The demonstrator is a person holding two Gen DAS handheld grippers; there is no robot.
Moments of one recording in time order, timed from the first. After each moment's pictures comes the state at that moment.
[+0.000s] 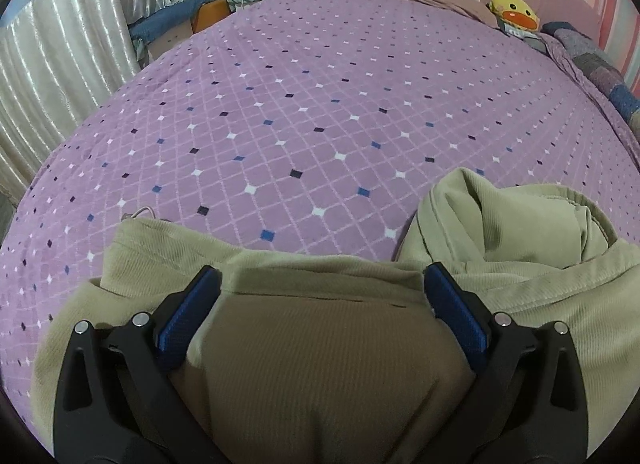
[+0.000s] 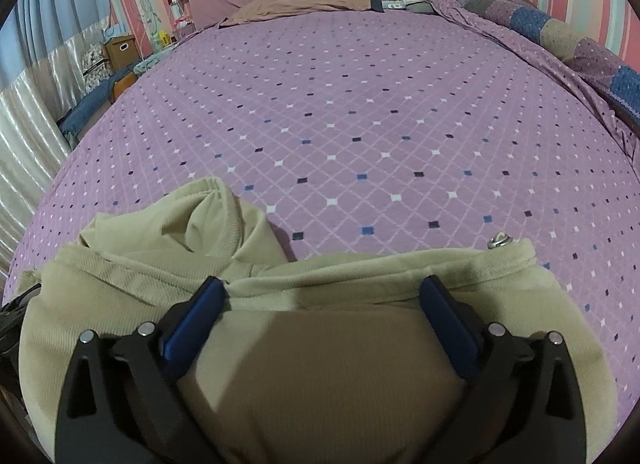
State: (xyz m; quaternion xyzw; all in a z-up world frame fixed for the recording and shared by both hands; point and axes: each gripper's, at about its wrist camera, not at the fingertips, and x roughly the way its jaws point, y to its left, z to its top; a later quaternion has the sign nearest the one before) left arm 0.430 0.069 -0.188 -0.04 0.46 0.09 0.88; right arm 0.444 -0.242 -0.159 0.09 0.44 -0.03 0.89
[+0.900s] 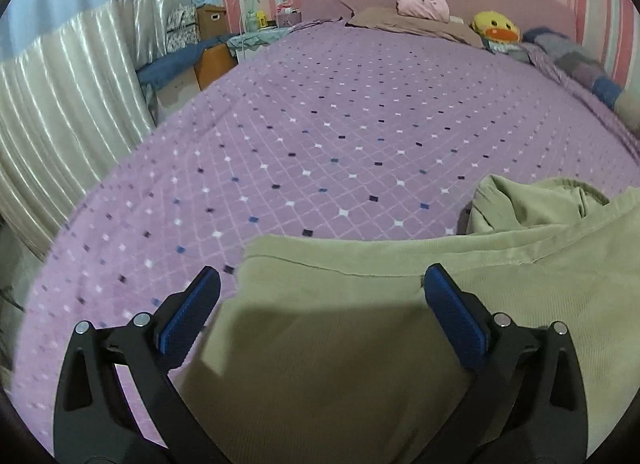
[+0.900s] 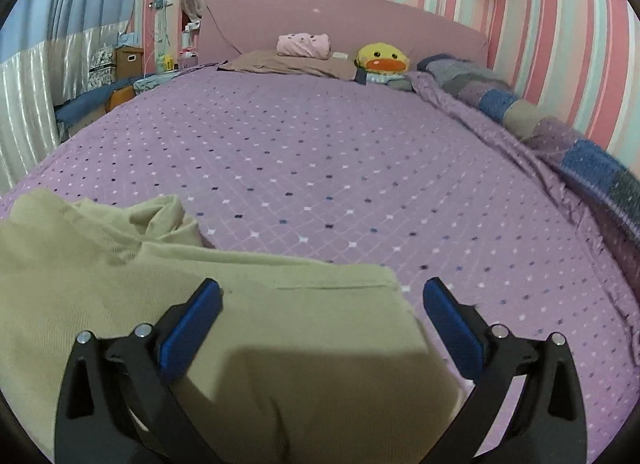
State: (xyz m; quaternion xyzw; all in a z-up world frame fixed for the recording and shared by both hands) left arm 0.382 0.124 -0.158 0.00 0.39 0.08 0.92; right arm 0.393 -0.282 -0.134 -0.01 0.34 -0.06 0.94
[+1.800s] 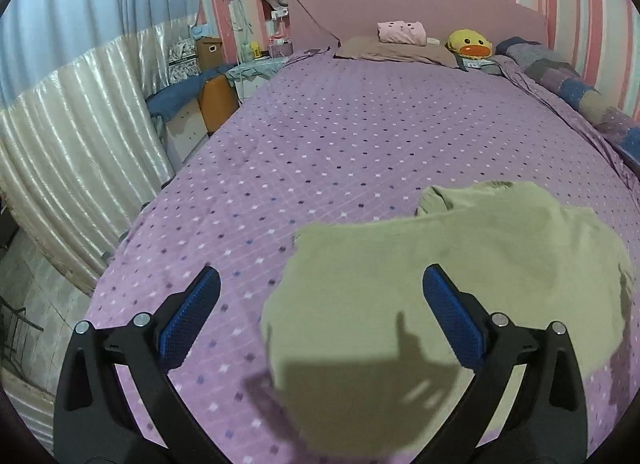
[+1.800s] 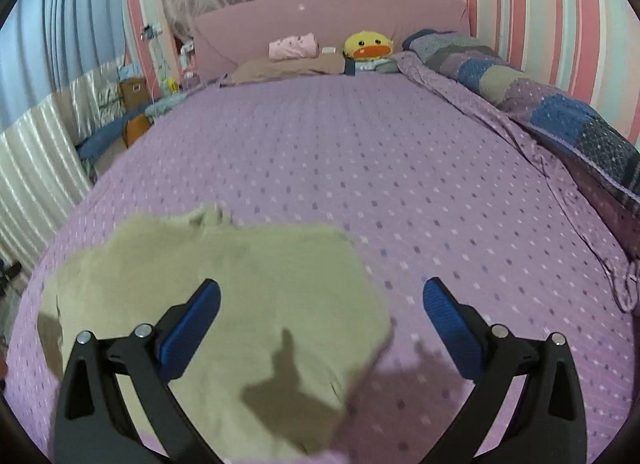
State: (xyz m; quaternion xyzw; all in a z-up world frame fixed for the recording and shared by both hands) left arm 0.255 0.129 -0.051 0.04 0.37 0.05 0.93; right arm 0.260 -0.326 -0.047 0.07 0.37 -0.05 0.92
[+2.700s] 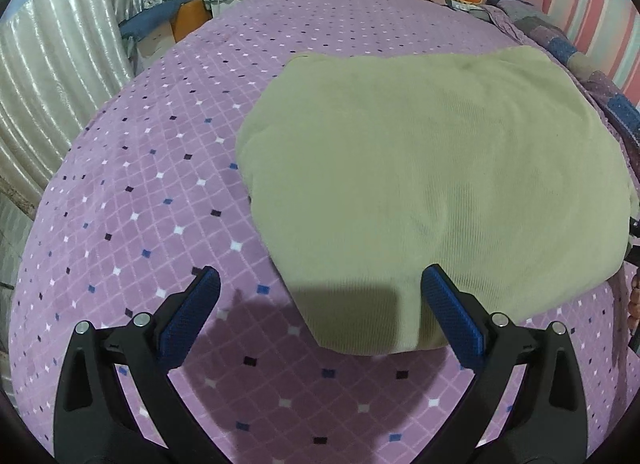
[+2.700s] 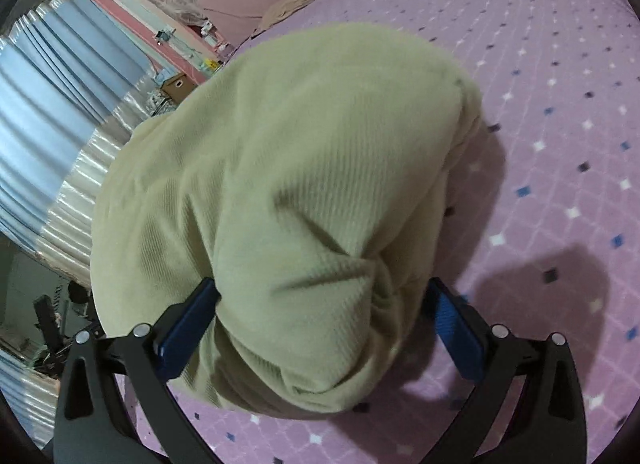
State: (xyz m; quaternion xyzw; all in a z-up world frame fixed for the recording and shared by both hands) left arm 0.199 0.167 -0.171 -0.01 0.48 0.00 0.88; right arm 0.253 -0.333 -0.208 0.29 0.44 0.10 0.84
